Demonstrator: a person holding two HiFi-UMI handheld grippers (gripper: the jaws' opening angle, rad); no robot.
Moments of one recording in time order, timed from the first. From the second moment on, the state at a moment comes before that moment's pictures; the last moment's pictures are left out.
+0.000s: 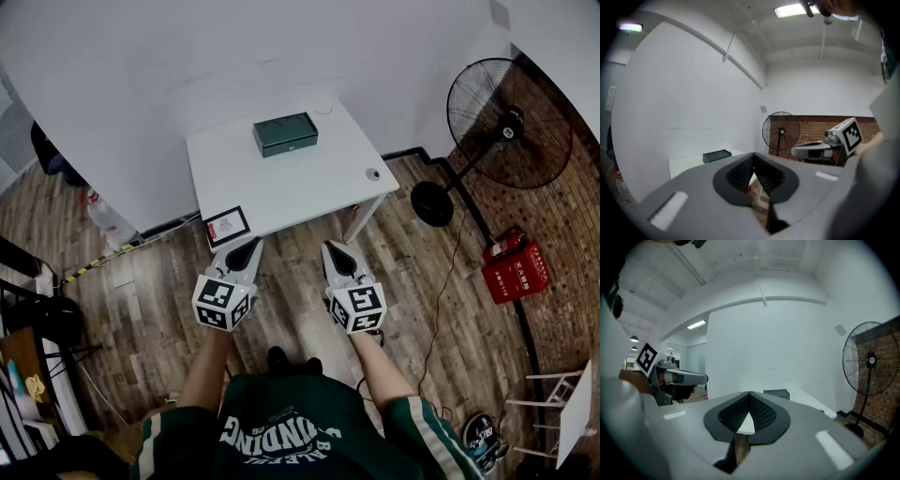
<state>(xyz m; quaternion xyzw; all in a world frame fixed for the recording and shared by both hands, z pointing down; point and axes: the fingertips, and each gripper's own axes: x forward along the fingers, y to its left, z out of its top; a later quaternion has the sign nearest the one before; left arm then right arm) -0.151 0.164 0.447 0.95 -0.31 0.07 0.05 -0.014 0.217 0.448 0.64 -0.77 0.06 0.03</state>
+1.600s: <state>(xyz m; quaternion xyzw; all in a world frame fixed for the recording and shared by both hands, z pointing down) -0.094 -0.028 0.481 0.93 -0.34 0.09 0.08 0.042 0.004 0.484 0.60 -0.79 0.09 0.02</state>
